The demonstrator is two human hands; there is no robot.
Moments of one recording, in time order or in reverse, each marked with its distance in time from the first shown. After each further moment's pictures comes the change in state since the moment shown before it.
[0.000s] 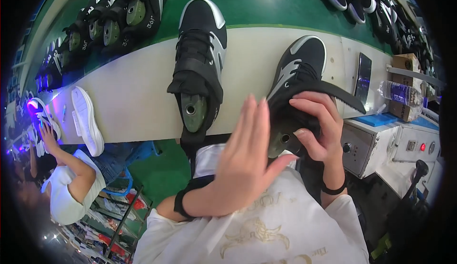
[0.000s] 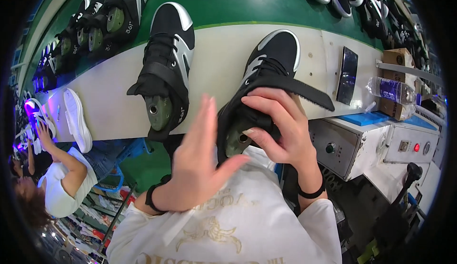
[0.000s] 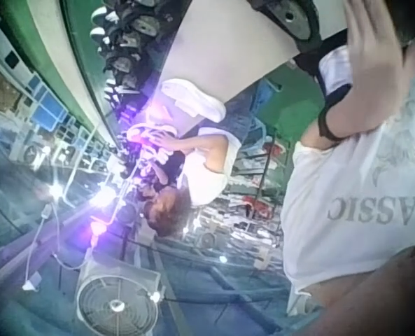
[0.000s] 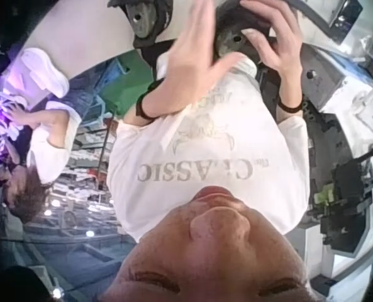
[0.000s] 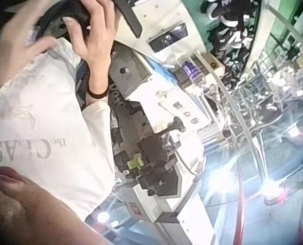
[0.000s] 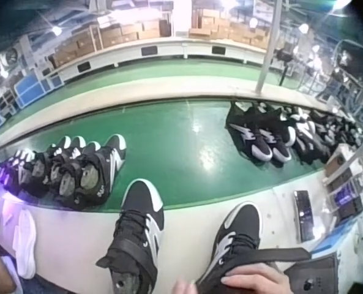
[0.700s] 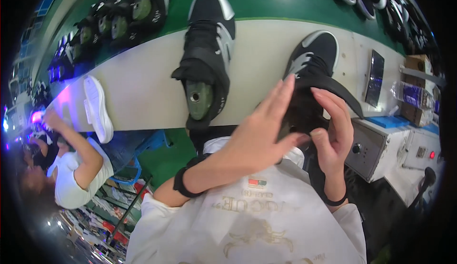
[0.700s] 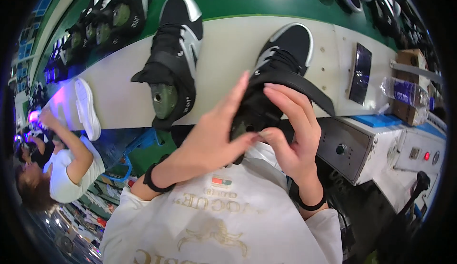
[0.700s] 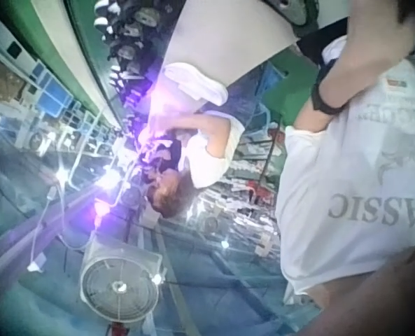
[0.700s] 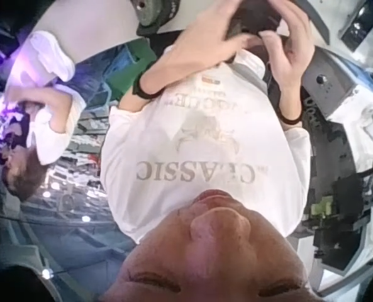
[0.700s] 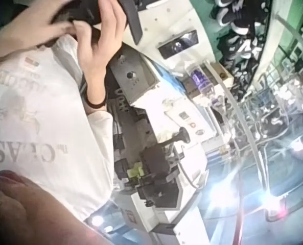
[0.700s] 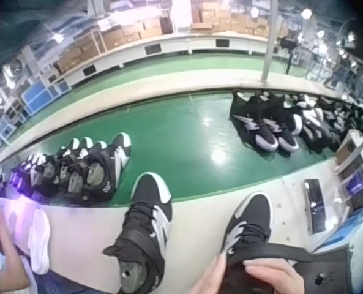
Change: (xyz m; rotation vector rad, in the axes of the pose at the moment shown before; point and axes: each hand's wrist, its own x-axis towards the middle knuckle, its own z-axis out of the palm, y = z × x) left_hand 0.026 -0.023 0.018 -0.347 -0.210 -0.044; right_hand -0.022 -0.015 0.013 0.166 0.239 0.106
